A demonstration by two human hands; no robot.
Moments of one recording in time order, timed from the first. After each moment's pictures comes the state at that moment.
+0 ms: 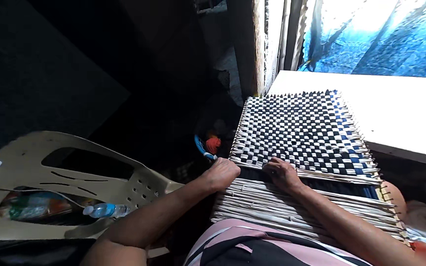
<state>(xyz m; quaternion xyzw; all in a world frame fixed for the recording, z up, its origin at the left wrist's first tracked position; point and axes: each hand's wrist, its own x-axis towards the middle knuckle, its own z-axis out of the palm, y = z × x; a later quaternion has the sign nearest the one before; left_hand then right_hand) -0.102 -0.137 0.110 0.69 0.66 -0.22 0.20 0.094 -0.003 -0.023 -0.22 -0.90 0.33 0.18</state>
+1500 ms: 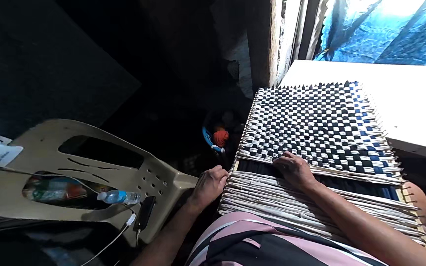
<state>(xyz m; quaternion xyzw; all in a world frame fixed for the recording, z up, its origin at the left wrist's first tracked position) -0.125 -0.234 0.056 0.56 0.80 0.15 0.16 0.098 -0.002 -0.028 -0.22 -0.89 0.33 0.21</state>
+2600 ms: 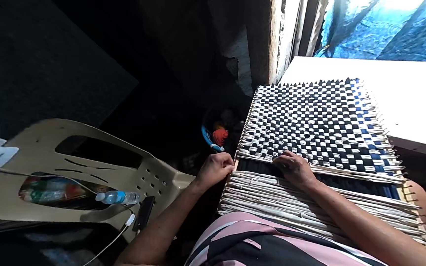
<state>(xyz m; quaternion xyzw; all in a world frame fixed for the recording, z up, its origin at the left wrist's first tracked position) -0.151 -0.192 0.049 0.56 0.76 0.25 0.22 0.098 0.000 -0.031 -0.22 -0.89 0.34 0.21</state>
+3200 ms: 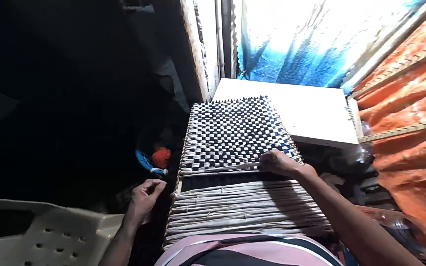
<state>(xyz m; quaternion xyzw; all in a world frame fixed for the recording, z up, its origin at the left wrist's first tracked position) -0.179 -0.209 -0.002 0.46 0.75 0.42 0.21 0.205 0.075 0.051 -0.34 -0.88 0.34 -0.04</state>
